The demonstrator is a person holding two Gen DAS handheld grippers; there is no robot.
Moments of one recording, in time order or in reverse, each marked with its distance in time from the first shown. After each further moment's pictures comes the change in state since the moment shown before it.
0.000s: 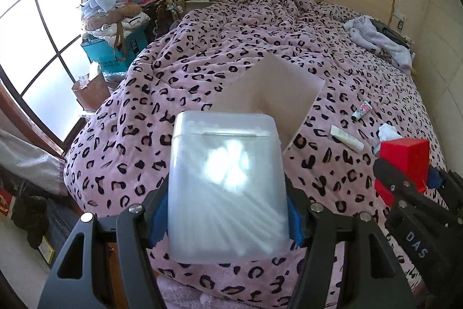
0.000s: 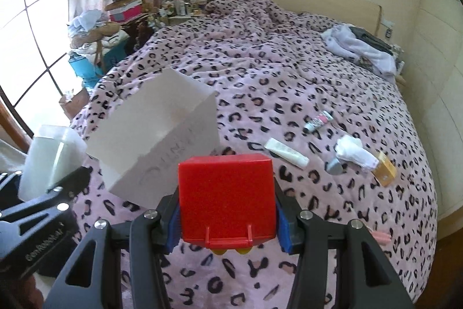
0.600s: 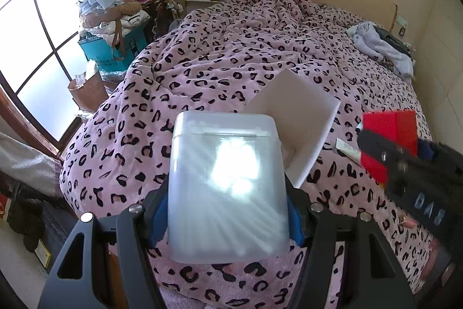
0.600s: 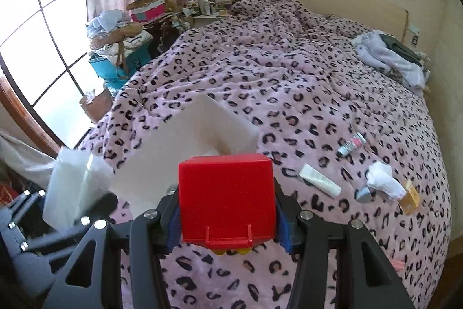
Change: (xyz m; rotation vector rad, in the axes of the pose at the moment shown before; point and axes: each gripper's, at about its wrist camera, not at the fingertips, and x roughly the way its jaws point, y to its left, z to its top) left arm 0.019 0.024 0.029 -0.030 0.003 -0.030; right arm 0.025 0.032 0.062 -0.039 0.011 0.124
